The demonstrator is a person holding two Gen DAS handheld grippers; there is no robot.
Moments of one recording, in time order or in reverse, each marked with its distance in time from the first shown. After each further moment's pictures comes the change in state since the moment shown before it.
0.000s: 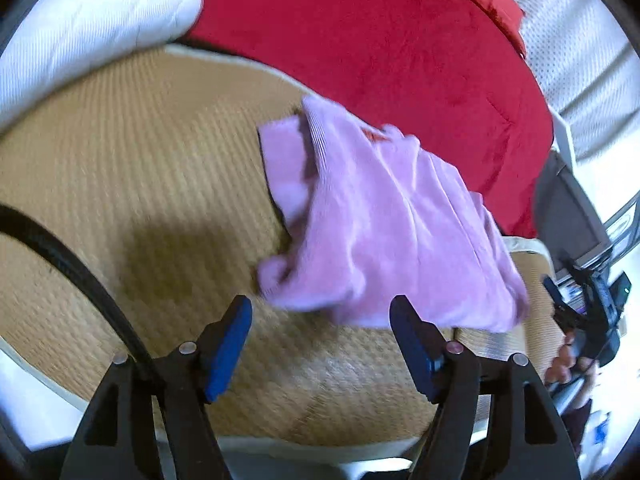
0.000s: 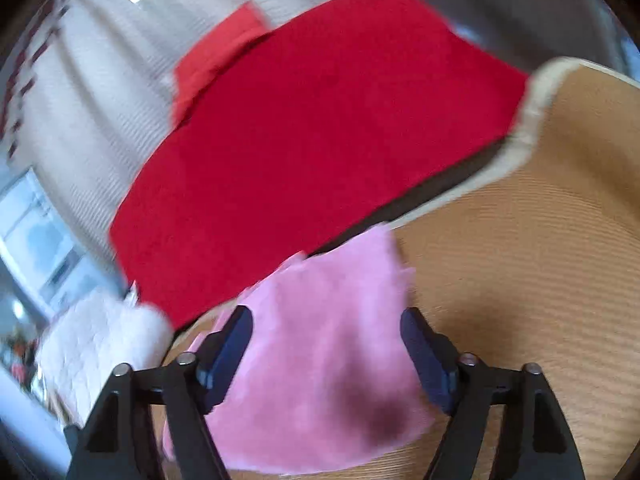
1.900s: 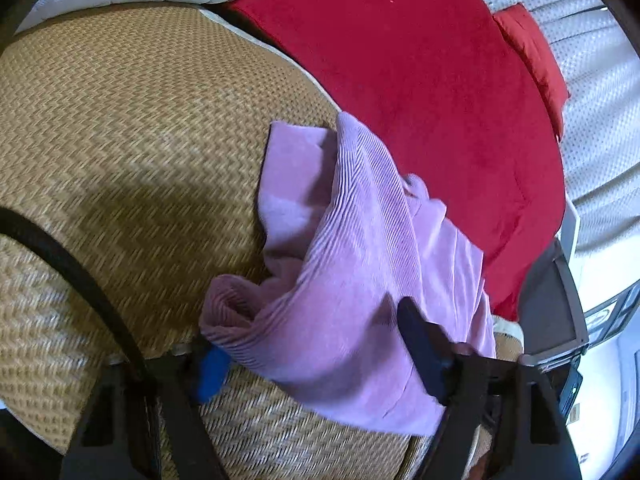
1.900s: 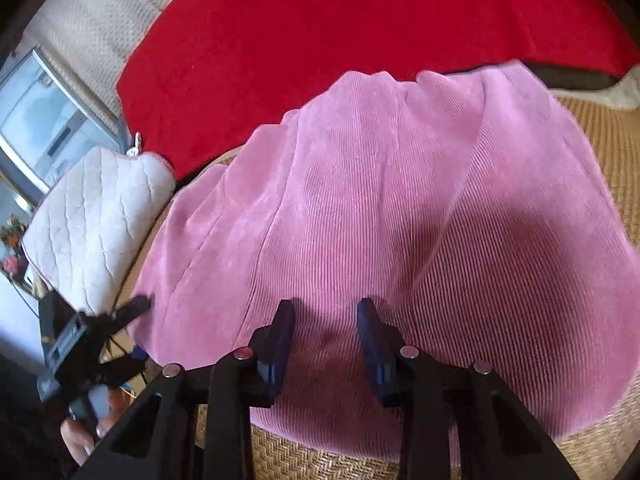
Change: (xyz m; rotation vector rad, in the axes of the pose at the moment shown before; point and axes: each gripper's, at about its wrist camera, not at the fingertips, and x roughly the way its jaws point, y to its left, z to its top) left arm 0.062 0.028 0.050 -0.268 -0.099 -0.070; right arm 0.086 0.034 -0.087 -0.183 0.447 0.029
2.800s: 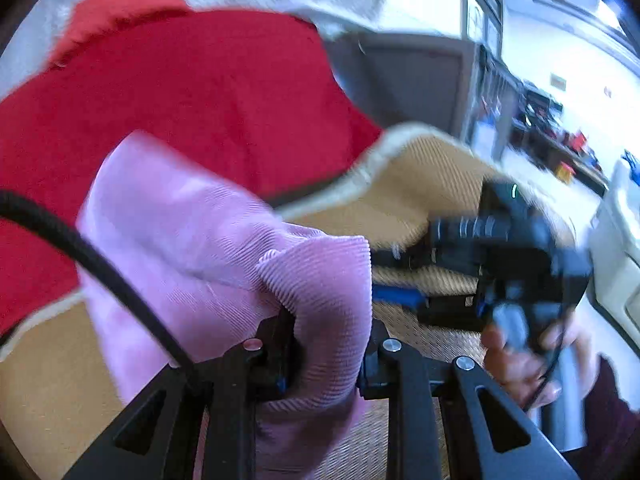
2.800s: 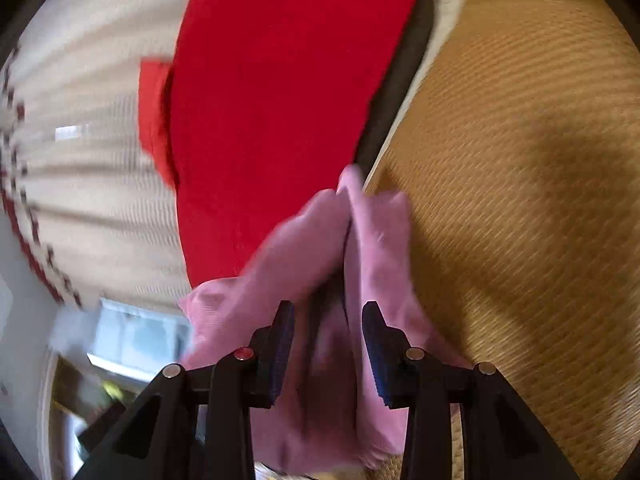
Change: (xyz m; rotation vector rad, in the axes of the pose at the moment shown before) left arm 0.110 -0.333 -0.164 1.152 0.140 -0.110; right arm -0.100 -0.223 0.004 0.734 -0.301 0.493
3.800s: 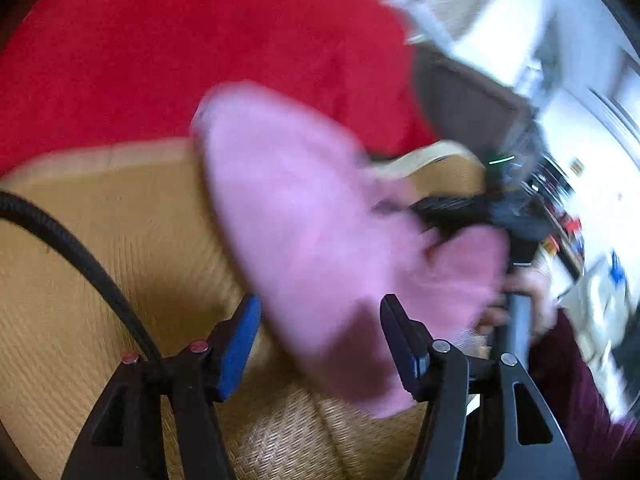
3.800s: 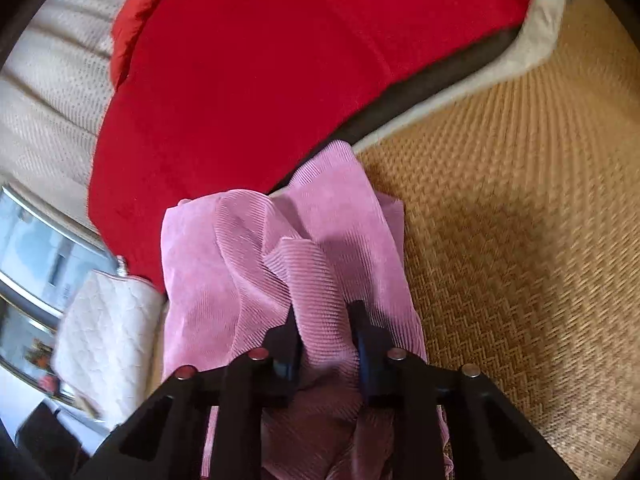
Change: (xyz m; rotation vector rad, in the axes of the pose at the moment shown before) left arm -0.027 0.134 -0.092 -0.390 0.063 -0.121; right arm 0.092 0.054 -0.021 -0.464 0.074 -0.442
